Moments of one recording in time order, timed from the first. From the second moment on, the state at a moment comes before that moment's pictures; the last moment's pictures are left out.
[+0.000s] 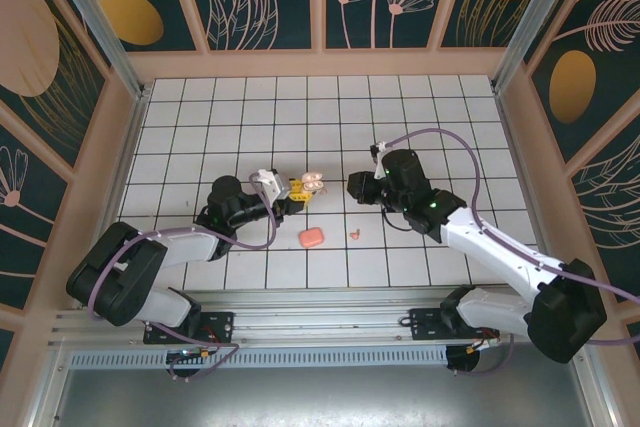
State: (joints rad) left arm -0.53 1.44 0.41 0.91 0.68 0.11; right arm 0.68 1.14 0.78 -0.20 -0.10 0.61
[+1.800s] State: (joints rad) left arm -0.54 1.39 0.41 0.88 0.67 0.23; right arm 0.83 1.21 0.77 0.05 -0.04 0.66
